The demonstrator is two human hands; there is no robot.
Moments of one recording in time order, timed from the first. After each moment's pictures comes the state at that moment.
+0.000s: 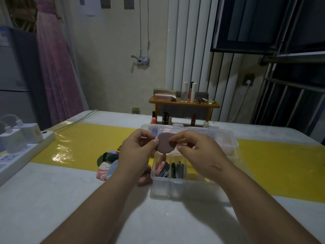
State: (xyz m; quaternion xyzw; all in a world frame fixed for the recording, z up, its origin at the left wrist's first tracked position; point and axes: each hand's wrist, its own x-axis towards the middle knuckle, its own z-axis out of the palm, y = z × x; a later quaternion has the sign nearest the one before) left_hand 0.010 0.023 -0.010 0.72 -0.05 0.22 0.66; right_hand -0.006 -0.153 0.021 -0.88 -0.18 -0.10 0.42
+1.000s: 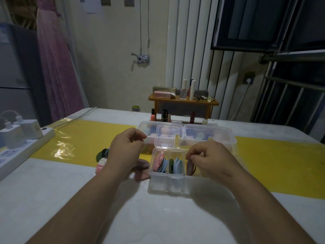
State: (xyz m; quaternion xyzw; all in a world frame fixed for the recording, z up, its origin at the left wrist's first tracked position) left_hand 0.005 0.038 -0.004 0.77 0.01 0.19 0.61; right_hand -0.011 -0.185 0.008 -0.93 -0.12 -0.07 0.33
